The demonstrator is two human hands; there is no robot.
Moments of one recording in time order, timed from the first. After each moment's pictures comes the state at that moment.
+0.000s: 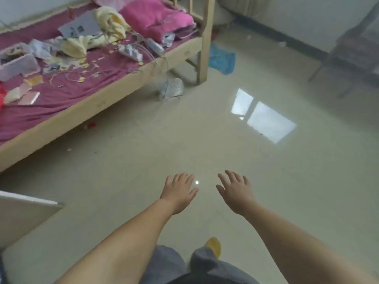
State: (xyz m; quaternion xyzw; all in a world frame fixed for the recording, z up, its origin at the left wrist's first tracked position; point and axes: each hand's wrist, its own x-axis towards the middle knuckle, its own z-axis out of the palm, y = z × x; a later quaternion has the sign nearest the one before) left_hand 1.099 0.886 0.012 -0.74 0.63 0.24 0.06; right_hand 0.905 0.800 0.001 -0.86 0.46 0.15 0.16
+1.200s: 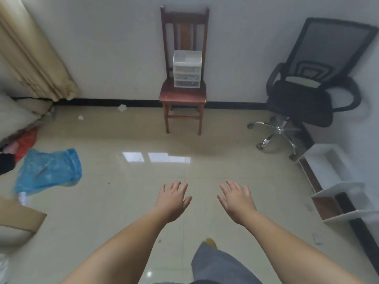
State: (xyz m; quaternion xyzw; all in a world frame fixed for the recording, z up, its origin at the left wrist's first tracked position) left_hand 0.656 0.047 0.019 -0.45 0.88 0.15 0.11; right_hand 0.443 0.137 0.015 -0.60 0.78 0.06 0.16
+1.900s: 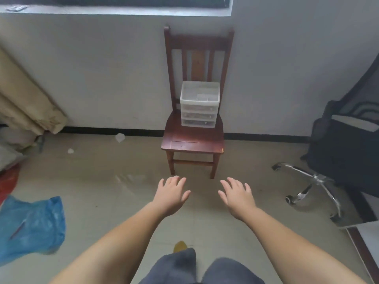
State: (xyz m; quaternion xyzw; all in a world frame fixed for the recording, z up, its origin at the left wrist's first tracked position) left_hand 0.507 -0.456 0.027 -0.47 0.87 0.14 0.09; right_hand 0.289 -0.367 0.015 -0.61 0.77 0.06 0.17
